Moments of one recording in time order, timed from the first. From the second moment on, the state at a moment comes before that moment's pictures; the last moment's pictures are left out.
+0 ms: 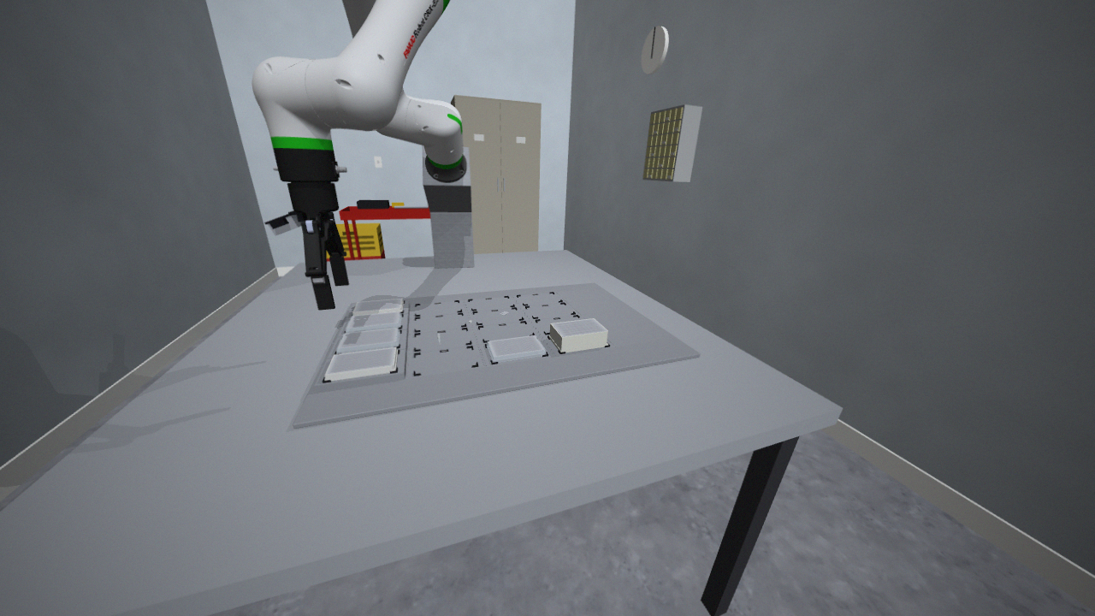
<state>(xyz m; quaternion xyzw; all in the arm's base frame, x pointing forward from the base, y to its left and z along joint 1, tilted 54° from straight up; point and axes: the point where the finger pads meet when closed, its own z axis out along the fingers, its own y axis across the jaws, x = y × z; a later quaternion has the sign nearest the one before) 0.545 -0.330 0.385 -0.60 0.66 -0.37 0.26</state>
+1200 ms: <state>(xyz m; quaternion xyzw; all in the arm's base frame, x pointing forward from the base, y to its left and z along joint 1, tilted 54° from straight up) 0.583 -0.330 0.435 -0.60 0.66 -0.37 0.26</state>
